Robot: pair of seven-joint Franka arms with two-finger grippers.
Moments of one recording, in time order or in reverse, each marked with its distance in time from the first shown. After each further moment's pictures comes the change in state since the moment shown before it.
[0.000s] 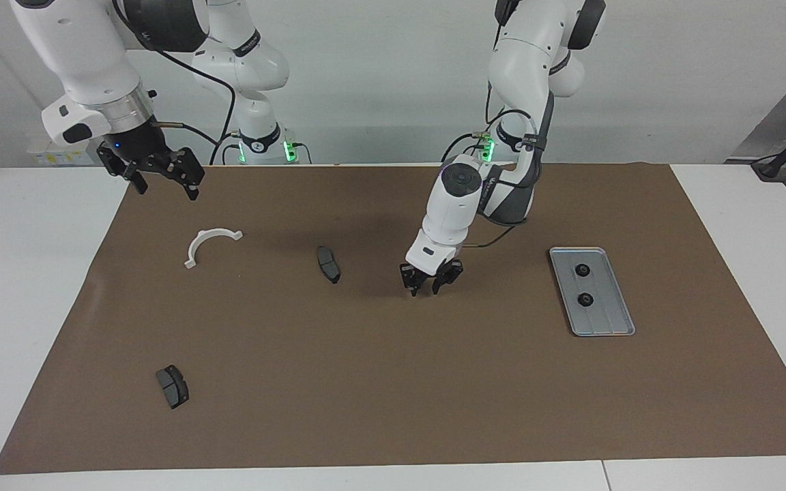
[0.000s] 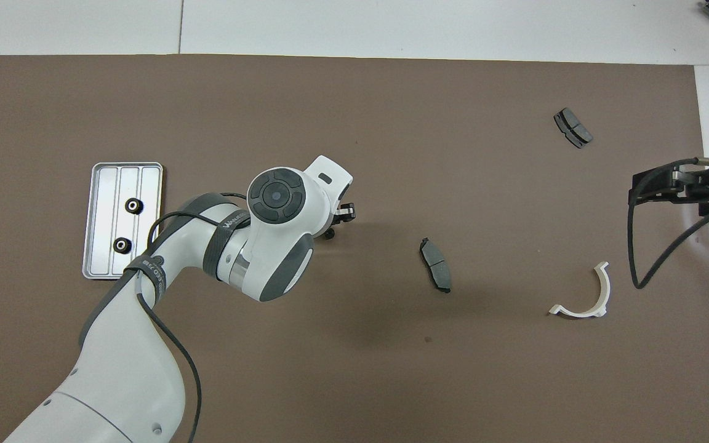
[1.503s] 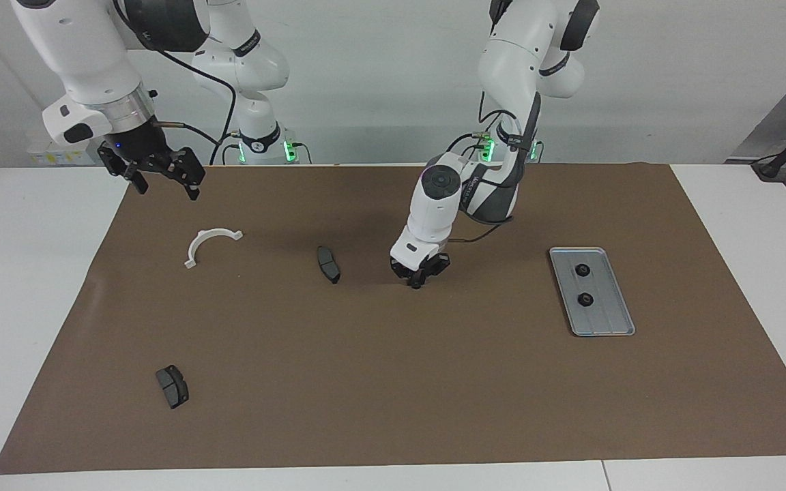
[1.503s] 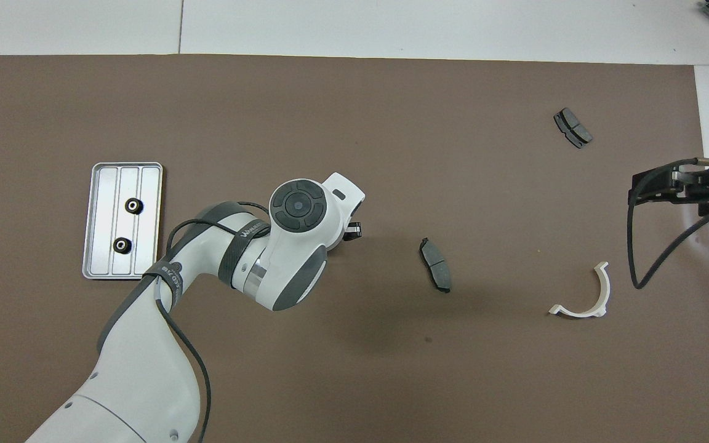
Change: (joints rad) left arm -0.038 0.009 0.003 -0.012 0.001 -0.055 0.000; right arm 0.000 -0.001 0.000 -0.001 0.000 0.000 0.000
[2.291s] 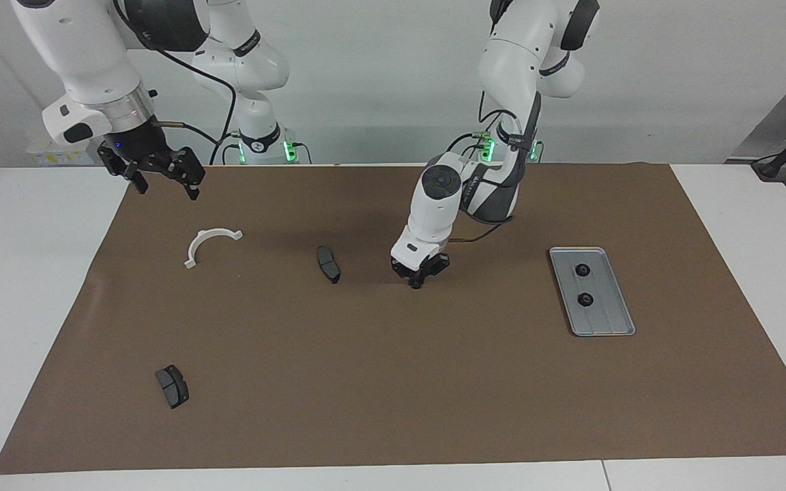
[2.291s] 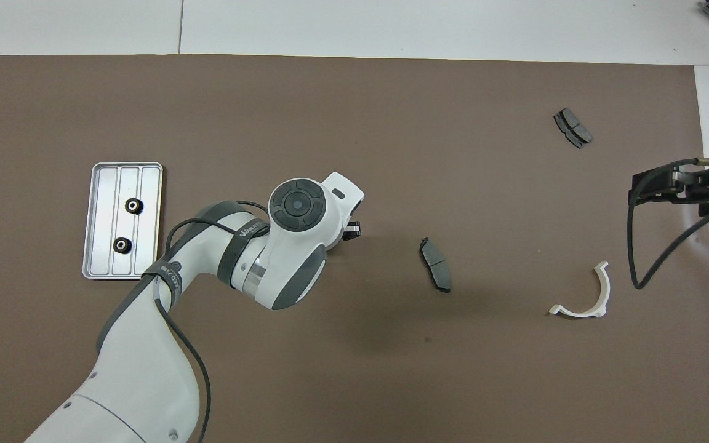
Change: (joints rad) left arm 0.002 0.000 0.006 0.007 0.000 -0.001 0.000; right arm 0.000 0.000 0.000 0.000 0.000 0.000 0.000
